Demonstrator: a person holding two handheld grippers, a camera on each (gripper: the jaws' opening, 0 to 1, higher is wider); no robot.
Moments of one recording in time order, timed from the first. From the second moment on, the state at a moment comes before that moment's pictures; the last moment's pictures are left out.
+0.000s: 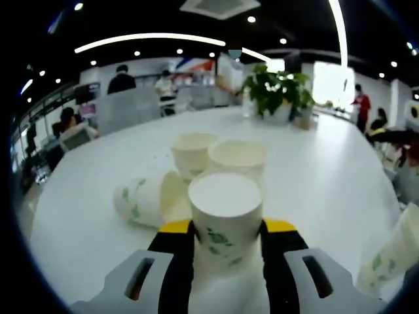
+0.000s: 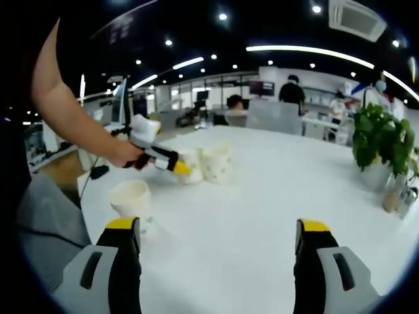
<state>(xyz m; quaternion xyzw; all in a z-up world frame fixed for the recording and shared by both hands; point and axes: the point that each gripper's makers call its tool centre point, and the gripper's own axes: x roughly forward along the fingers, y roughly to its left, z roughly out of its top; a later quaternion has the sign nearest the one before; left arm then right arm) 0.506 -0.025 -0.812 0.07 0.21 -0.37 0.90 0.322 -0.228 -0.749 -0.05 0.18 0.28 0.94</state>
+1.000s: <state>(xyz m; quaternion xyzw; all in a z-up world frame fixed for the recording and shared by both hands) 0.502 -0.014 -0.749 0.07 0.21 -0.43 0.88 0.332 -0.230 -0.754 -0.05 0.19 0.32 0.93</state>
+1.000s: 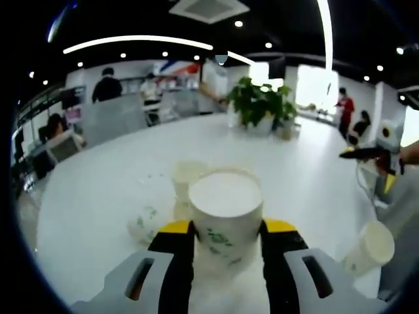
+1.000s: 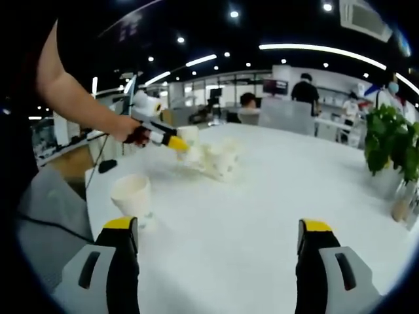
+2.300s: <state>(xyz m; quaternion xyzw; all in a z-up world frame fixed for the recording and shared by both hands) 0.479 -0.019 -0.642 0.09 0.18 -0.50 0.84 0.326 -0.234 -0.725 -0.08 0.16 0.32 0.93</state>
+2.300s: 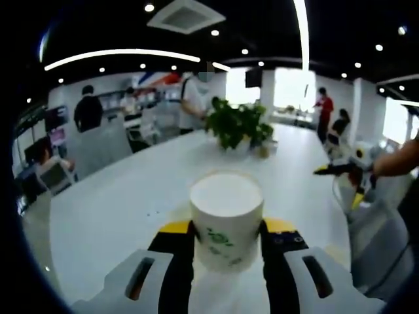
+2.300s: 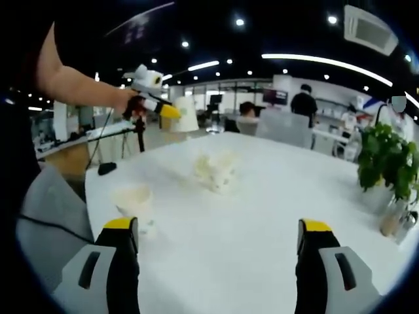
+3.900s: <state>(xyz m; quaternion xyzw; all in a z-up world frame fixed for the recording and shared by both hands) 0.367 -0.061 -0.591 0.07 0.11 -0.59 0.79 0.319 -0.178 -0.640 -0.05 0.09 0.39 0.91</state>
